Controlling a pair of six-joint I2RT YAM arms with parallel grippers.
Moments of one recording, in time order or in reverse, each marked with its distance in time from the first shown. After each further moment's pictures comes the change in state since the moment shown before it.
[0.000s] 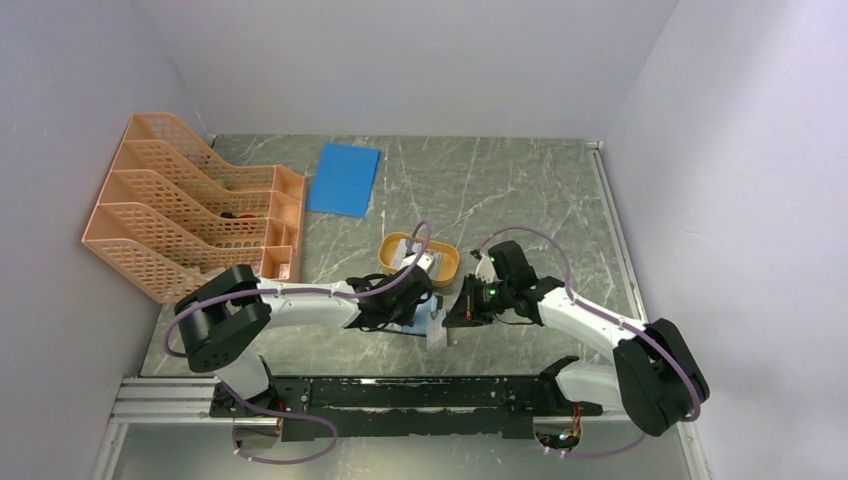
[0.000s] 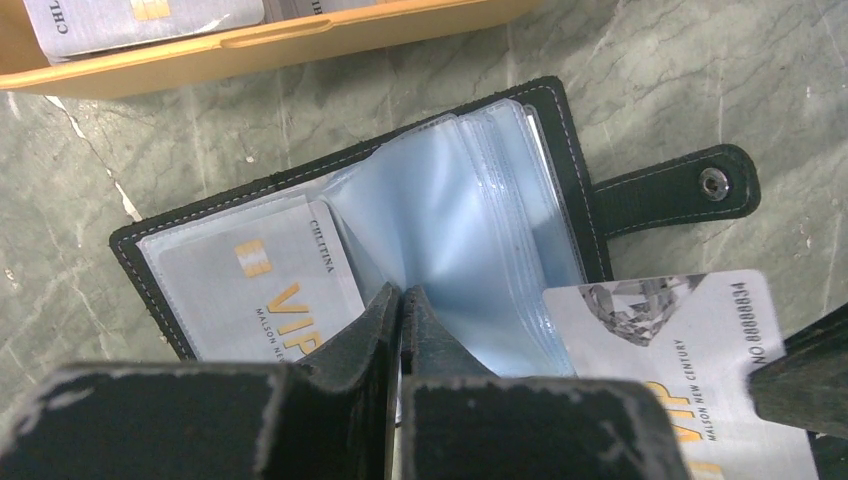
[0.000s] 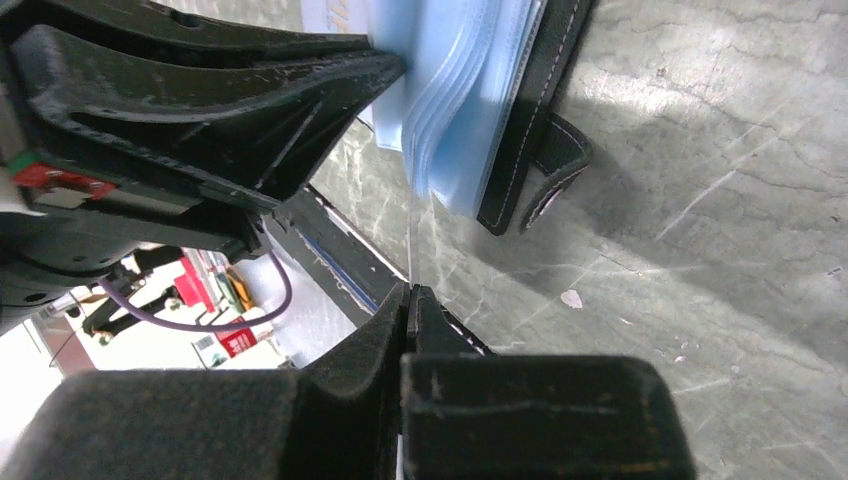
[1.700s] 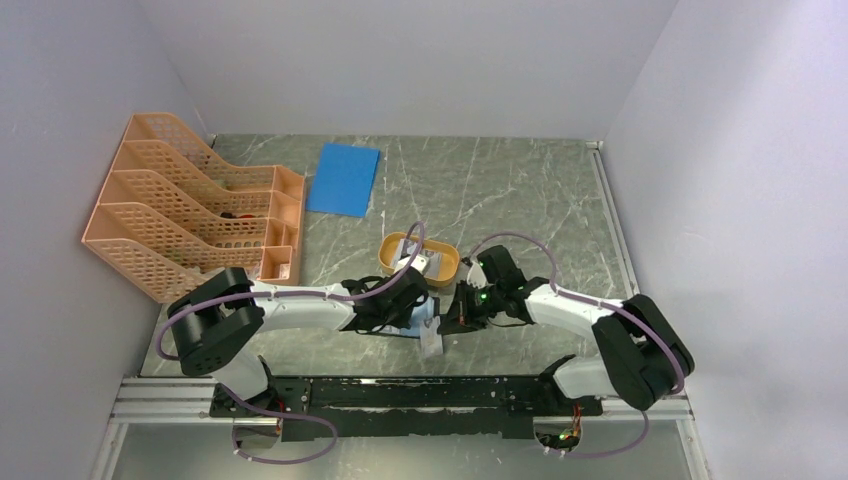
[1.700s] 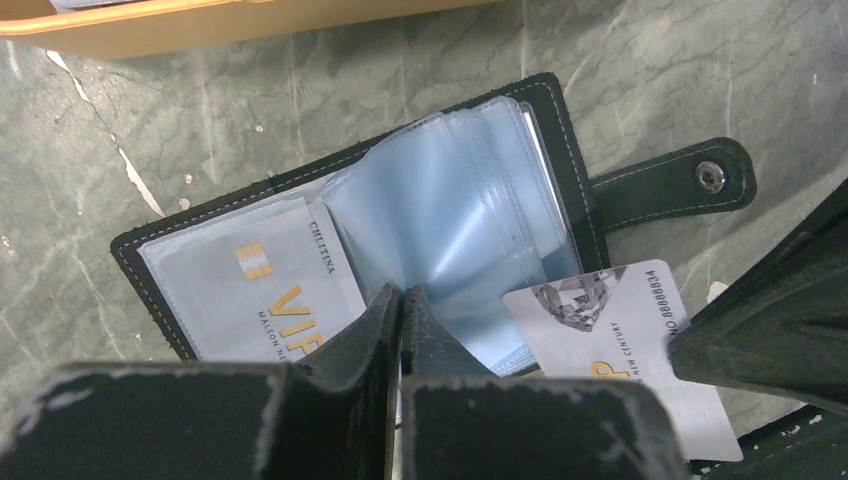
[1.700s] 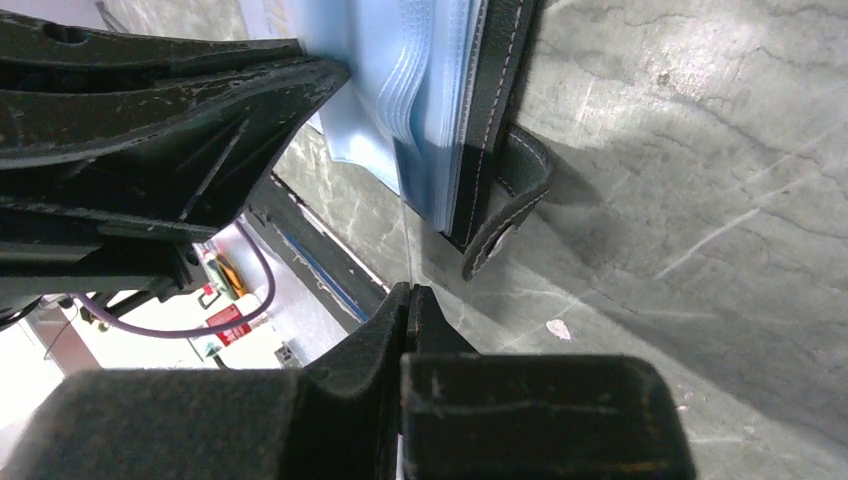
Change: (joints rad) left arm -0.004 -0.036 -0.033 -0.006 -0.001 -0.037; right arm 0.042 0.111 -0.013 0.080 0.005 0.016
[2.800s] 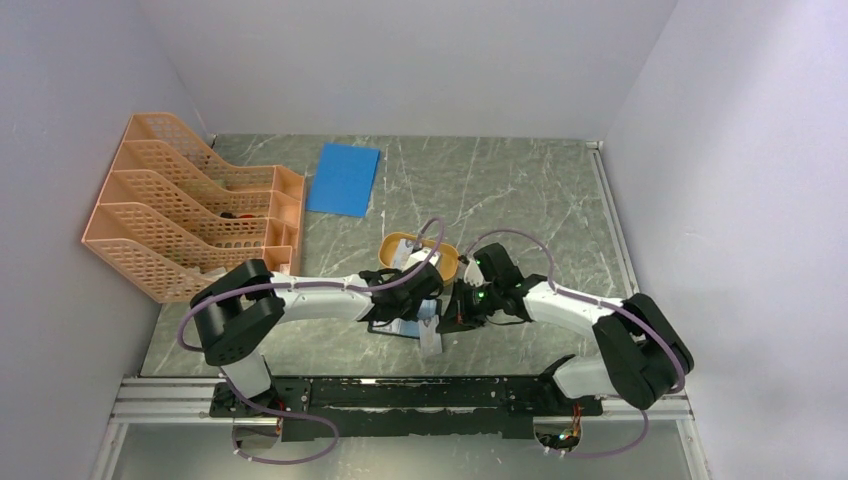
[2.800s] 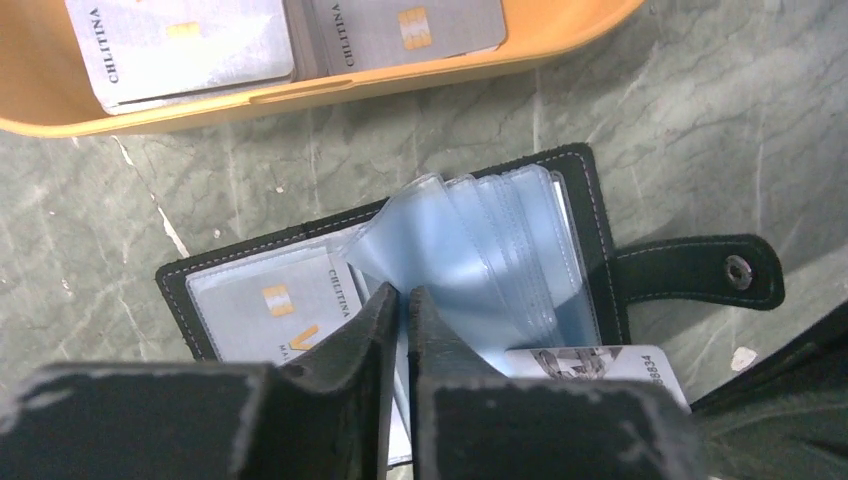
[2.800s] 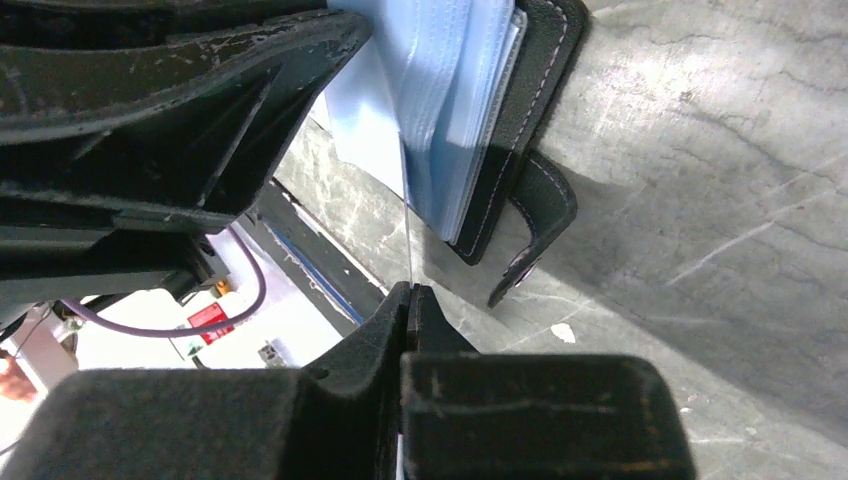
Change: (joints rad) left arm -0.002 0.111 0.144 -0.102 -0.073 0.042; right arm 0.023 0.028 0.031 -0.014 0.019 -0.025
